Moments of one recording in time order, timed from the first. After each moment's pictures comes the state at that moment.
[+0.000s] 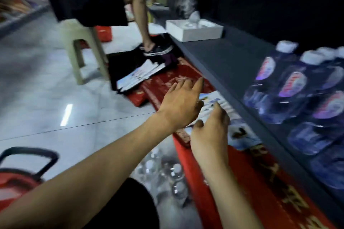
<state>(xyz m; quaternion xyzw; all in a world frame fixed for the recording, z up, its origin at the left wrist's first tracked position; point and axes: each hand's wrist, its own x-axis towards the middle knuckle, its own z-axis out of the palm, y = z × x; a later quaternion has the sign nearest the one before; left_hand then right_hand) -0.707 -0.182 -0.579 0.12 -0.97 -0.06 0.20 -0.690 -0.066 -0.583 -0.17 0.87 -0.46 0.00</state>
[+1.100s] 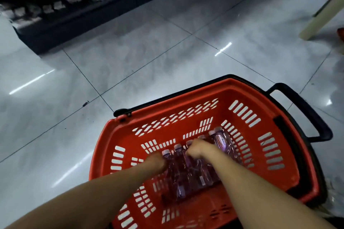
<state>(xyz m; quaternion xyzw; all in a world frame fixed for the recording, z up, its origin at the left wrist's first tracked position) -0.068 -0.279 -0.890 0.77 -0.40 -0.49 -0.07 -0.209 -0.354 -0.840 -0.61 0.60 0.25 0.45</state>
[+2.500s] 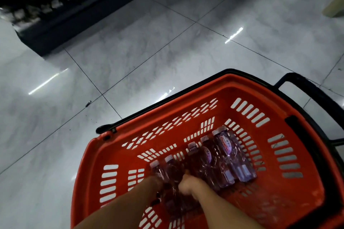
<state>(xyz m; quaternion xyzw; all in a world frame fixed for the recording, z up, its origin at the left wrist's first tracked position) -0.066 -0.246 -0.928 0.77 -0.03 -0.63 0.00 -0.201 -0.290 -0.920 -0.53 0.58 0.26 0.56</state>
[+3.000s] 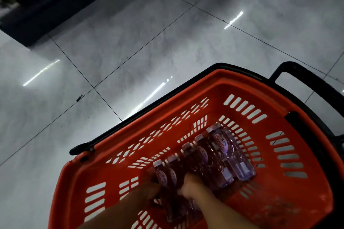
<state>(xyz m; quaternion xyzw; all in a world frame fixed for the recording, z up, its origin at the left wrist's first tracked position) -0.061 -0.230 -0.954 0.70 -0.05 -0.71 0.07 -0.214 -0.285 -0.968 -0.52 0.59 0.28 0.55</state>
